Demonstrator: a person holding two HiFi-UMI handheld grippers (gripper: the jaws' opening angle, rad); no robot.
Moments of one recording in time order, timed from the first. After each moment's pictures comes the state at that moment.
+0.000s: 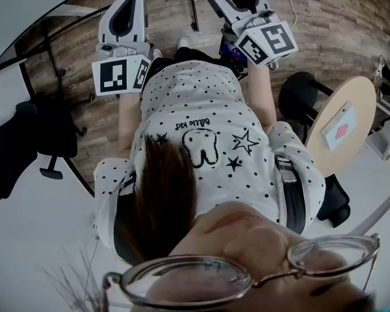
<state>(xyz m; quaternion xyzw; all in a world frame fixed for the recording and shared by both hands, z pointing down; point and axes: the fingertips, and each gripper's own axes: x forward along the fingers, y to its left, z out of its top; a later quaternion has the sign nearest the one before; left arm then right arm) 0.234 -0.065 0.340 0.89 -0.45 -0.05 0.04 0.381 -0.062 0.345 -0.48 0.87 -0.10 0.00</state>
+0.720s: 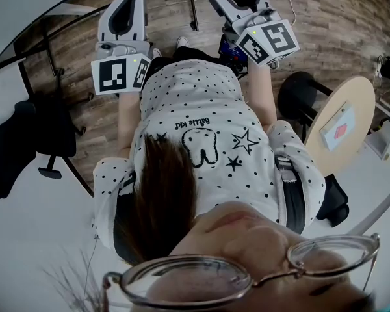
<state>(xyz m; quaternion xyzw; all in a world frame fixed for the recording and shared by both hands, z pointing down) 0.236 -0.065 0.338 0.89 -0.45 -0.05 0.04 0.381 -0.063 0.342 -0.48 0.87 -0.10 -0.01</state>
